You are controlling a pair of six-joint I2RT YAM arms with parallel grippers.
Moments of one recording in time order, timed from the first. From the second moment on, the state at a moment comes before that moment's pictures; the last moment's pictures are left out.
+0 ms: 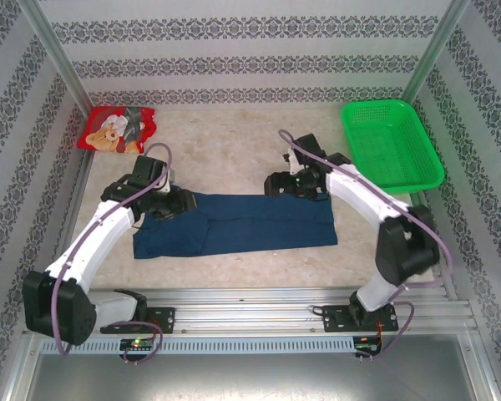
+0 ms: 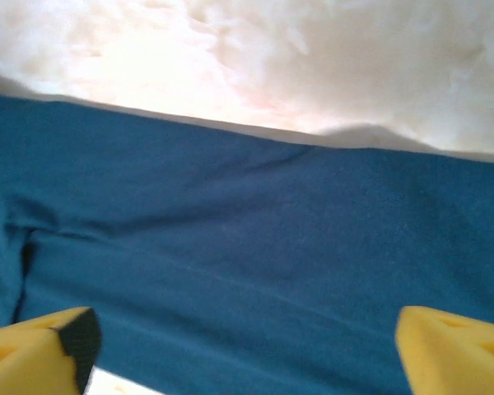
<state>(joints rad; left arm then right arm) -0.19 1.26 0.99 -0.80 0.28 -0.61 0.41 1.70 1.29 -0.75 -0.25 0.40</state>
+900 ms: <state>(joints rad) -0.11 2.42 1.95 -0.53 0.23 -0.72 0.54 1.85 1.16 -0.70 -0.19 0.86</state>
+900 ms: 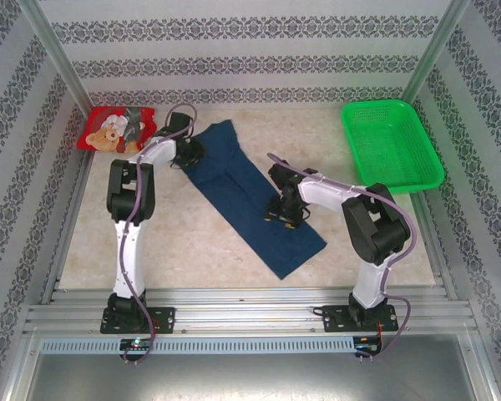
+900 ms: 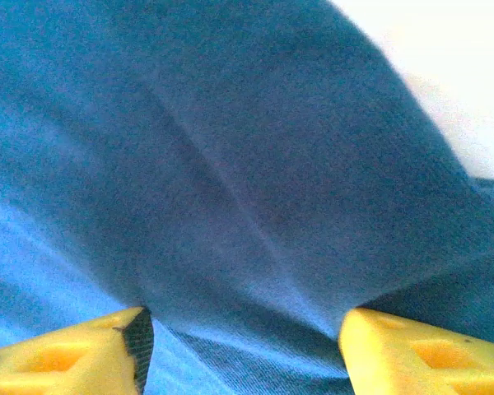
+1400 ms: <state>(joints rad) -0.12 2.86 2.60 -0.38 0.63 -0.85 0.82 1.81 1.05 -0.31 -0.19 1.39</state>
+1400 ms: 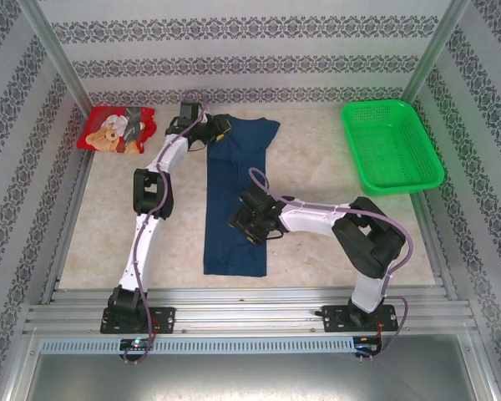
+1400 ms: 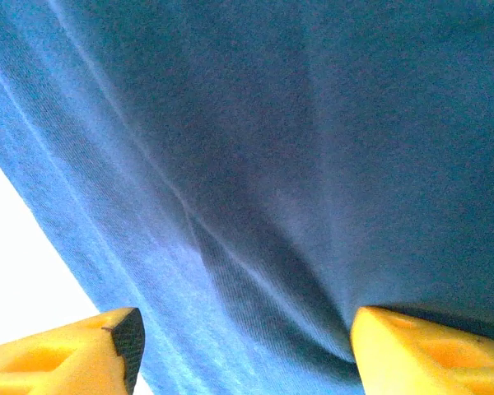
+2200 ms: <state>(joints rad) -0.34 0.94 0.84 -0.71 0.44 -0.78 0.85 1.34 0.70 -0.50 -0.30 1.06</state>
